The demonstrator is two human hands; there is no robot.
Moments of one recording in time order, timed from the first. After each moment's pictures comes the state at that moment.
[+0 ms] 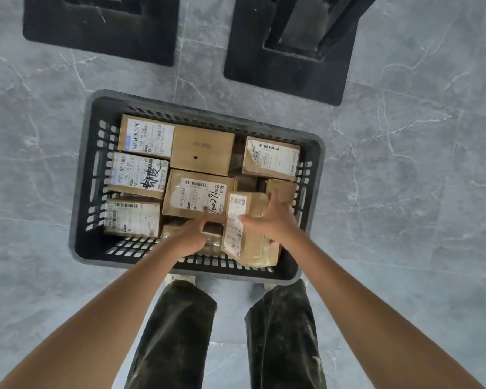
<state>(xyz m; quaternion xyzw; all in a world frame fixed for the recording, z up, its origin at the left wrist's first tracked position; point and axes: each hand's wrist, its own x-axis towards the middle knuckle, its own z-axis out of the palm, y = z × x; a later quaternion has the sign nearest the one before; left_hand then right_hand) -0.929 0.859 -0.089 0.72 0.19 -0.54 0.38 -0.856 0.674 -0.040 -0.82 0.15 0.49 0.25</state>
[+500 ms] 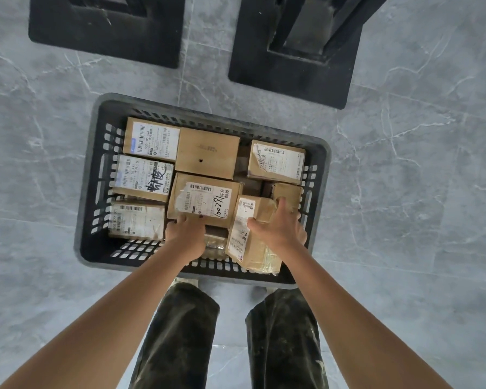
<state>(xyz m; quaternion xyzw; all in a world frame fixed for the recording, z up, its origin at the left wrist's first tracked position) -0.922 0.863 -0.068 0.86 0.03 -0.51 0.05 -0.872 0.685 -0.047 -0.90 0.17 0.38 0.14</state>
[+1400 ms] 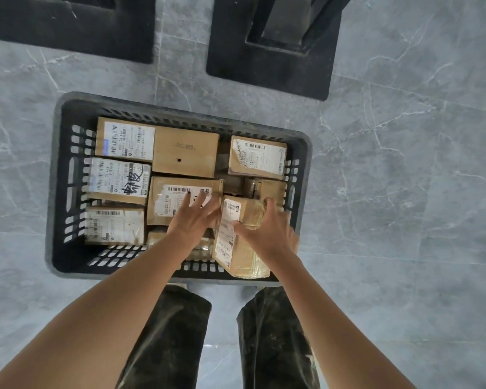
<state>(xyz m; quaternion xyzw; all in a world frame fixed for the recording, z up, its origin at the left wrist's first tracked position) -0.892 0.837 -0.083 0.88 -0.25 -0.40 -0.09 -0.883 0.672 -0.036 -0.89 0.17 0.36 0.22</state>
